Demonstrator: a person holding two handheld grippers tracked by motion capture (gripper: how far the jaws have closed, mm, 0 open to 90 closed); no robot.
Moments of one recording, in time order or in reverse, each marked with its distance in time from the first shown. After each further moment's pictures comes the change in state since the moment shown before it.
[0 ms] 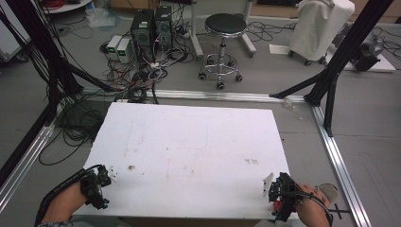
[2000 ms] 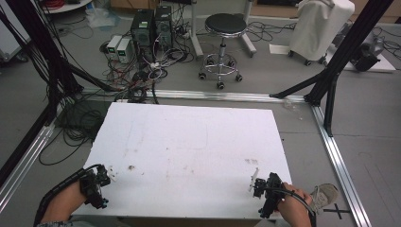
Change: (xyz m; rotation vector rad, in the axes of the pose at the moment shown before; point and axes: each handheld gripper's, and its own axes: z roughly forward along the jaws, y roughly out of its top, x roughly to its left) left arm 0.002 -0.001 -0.001 0.005 -0.002 0.001; right arm -0.003 0.038 0.020 0.048 0.035 0.138
